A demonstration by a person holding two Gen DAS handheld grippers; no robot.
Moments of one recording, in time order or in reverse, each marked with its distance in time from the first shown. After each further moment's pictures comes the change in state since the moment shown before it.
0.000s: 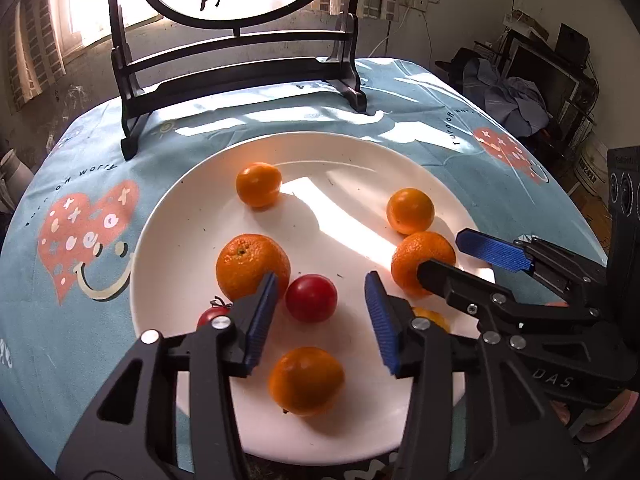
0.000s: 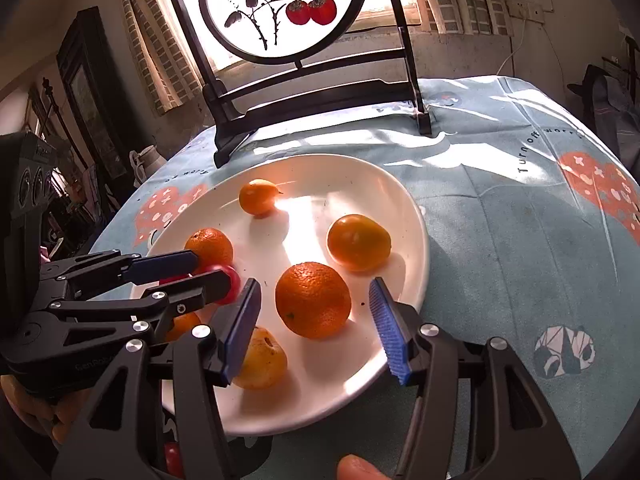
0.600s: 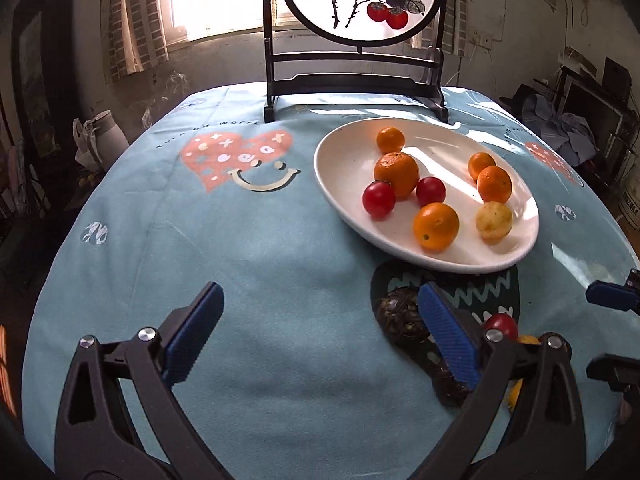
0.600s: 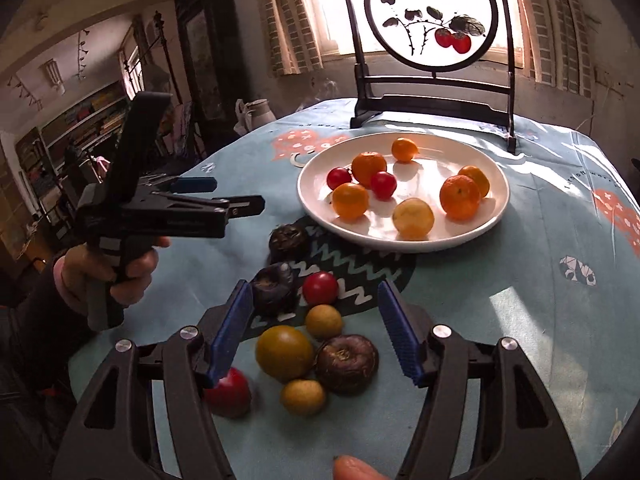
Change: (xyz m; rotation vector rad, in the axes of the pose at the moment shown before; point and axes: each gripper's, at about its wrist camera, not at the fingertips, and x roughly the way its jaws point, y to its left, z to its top) left arm -0.094 0.059 -0.112 -0.145 -0.118 0.208; right arm -0.109 0.076 -0.102 -0.336 0.027 0.251
